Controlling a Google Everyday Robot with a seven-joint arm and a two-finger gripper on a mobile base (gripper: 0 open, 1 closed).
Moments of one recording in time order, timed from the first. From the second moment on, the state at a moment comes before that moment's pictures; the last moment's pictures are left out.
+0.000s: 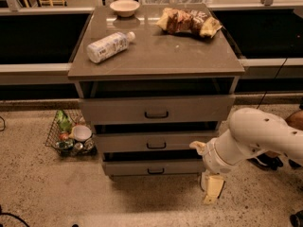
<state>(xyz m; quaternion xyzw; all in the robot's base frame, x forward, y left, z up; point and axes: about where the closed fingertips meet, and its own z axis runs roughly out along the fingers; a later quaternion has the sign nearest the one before) 0.425 -0.147 0.618 -0.70 0.68 0.13 0.16</state>
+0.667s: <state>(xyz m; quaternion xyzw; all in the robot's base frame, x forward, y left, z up) 0.437 -0.146 0.579 -0.70 0.68 0.13 0.15</state>
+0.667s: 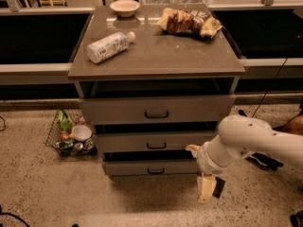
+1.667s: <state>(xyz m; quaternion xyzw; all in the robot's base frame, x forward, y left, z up) 0.484 -0.123 0.412 -0.71 0.68 0.14 0.15</state>
